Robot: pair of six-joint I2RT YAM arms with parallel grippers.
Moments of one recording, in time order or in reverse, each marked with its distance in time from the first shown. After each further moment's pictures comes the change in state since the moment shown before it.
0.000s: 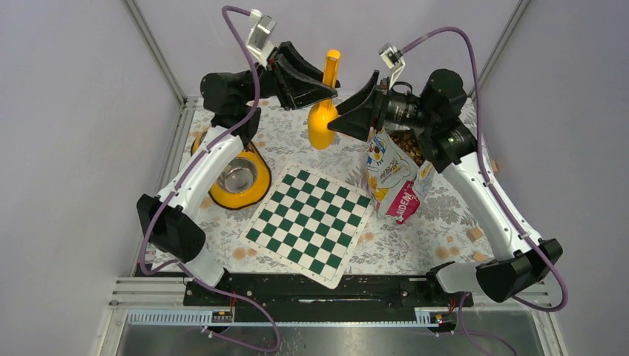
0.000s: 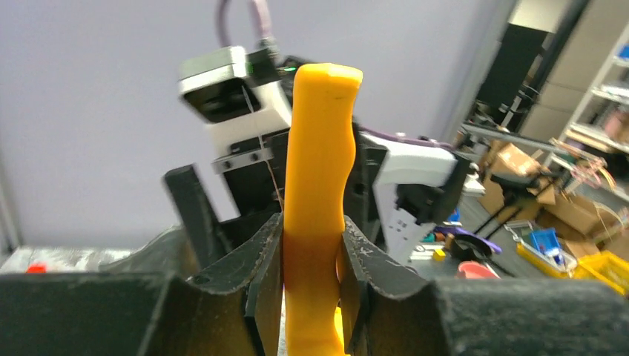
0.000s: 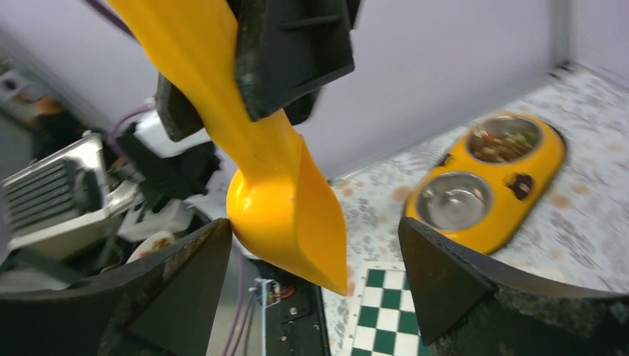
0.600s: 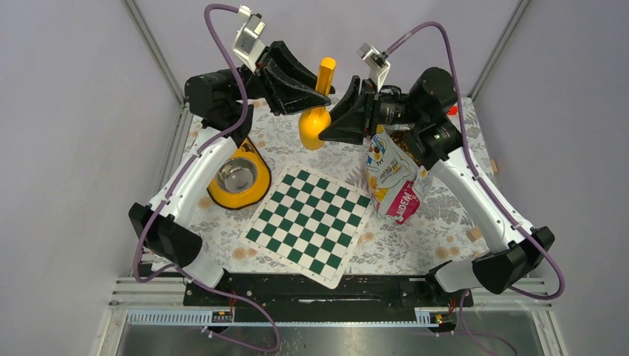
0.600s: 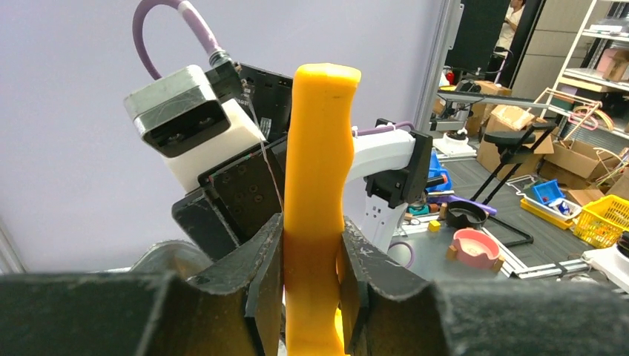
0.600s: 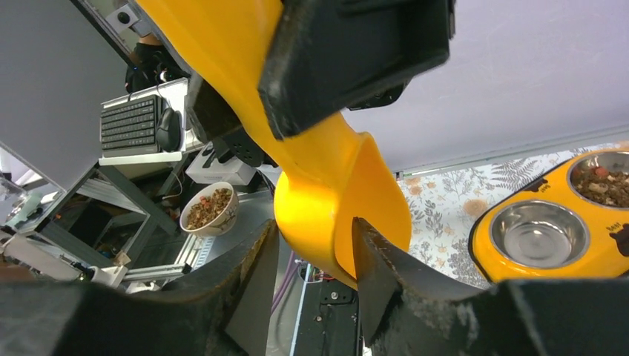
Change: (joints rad) left arm -0.007 -0.023 0.078 0.156 0.130 -0.100; right arm 0.091 0.060 0.047 0.222 -0.253 0.129
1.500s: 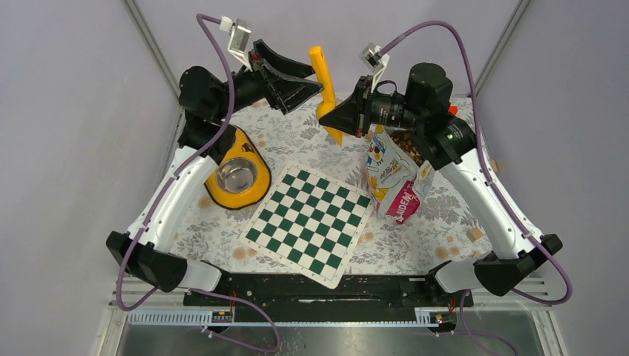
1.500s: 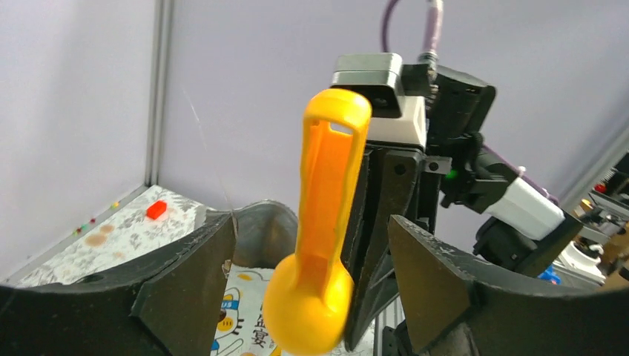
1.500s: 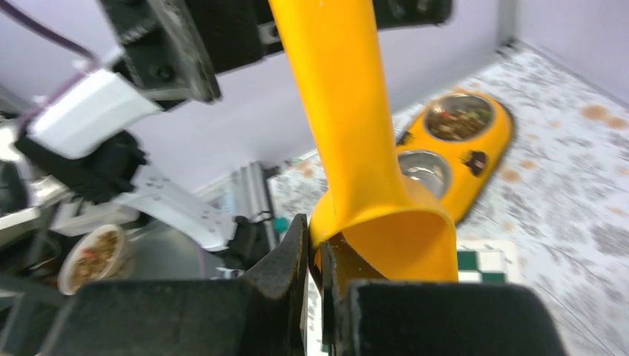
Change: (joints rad) left arm 0.041 -0.186 -0.153 -0.614 -0.369 0.410; right arm 0.042 -0.006 0.122 -0.430 0.348 -0.281
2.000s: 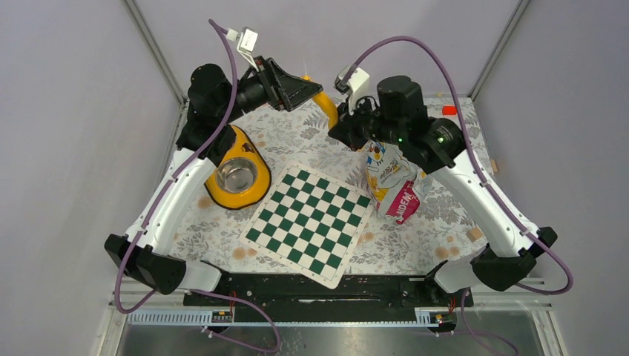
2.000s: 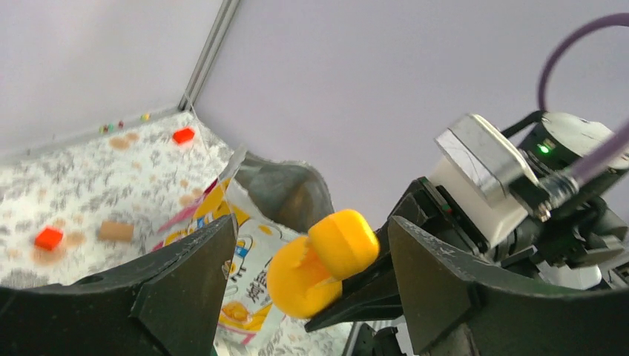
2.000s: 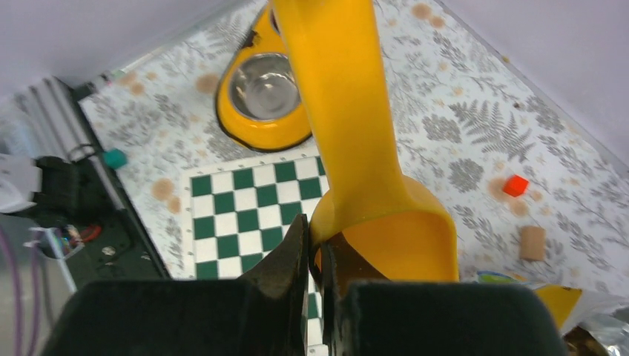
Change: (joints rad) left arm 0.010 -0.034 -0.024 -0.291 -0.181 -0.008; right arm 0.141 0.032 0.121 -0.460 0.535 -0.429
